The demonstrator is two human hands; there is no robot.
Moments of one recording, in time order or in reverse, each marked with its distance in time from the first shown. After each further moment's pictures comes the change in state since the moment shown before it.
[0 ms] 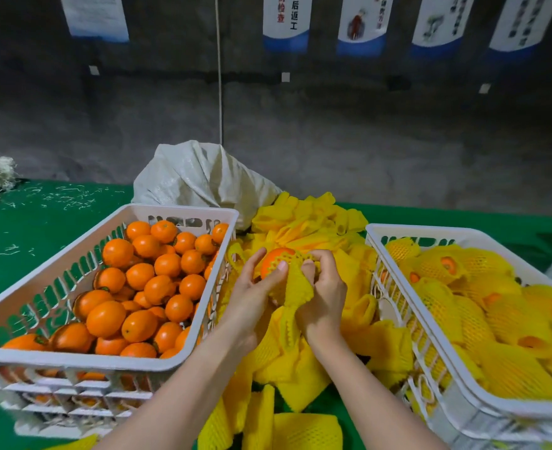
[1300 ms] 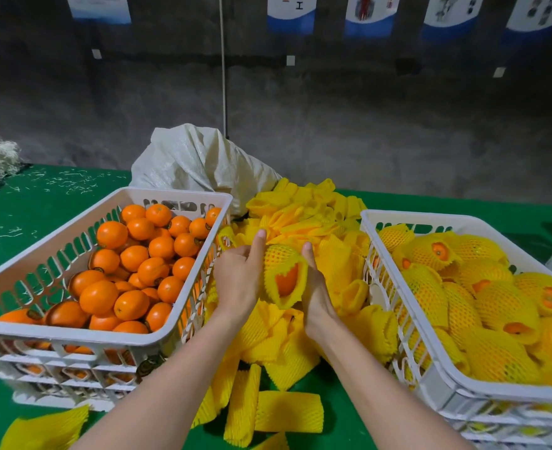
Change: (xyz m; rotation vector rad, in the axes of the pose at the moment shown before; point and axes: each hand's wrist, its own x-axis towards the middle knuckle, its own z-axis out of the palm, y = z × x) left_hand 0.015 -0.017 0.014 0.679 0.412 0.444; right_hand 0.021 0.052 -0.021 0.337 -0.230 0.670
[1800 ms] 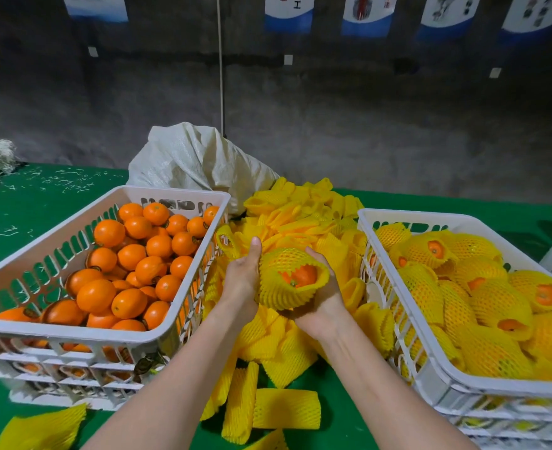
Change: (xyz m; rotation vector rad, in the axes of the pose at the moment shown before) left_hand 0.001 -0.005 0.009 -0.486 -0.211 -0.583; right_hand -0.005 -0.005 -0.015 0.475 -0.094 0.288
